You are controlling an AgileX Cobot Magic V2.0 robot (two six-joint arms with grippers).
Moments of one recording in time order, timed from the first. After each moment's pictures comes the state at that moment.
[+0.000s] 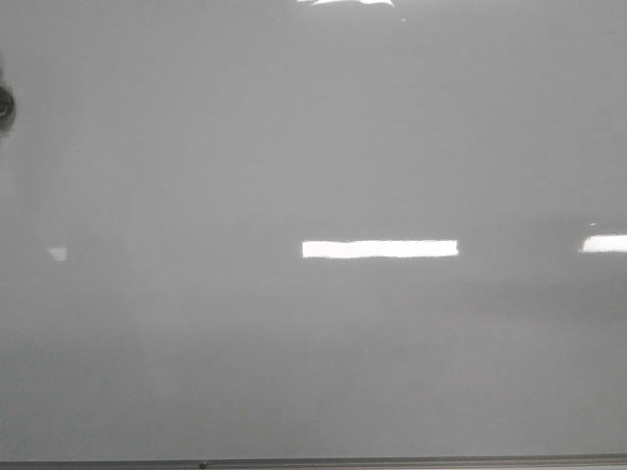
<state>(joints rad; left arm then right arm) -0.05 0.00 0.01 -0.08 -0.02 0.11 0.04 -0.01 0.03 0.03 -0.04 0.03</state>
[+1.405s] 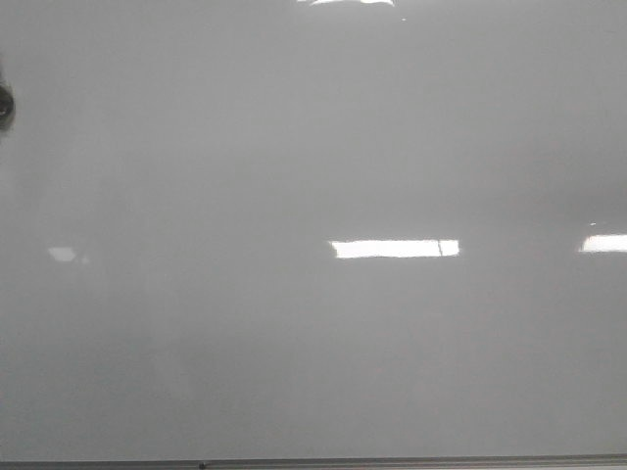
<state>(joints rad) -0.05 0.00 -0.30 -0.08 -0.02 0.11 0.04 -0.01 -0.31 0.03 0.05 0.03</state>
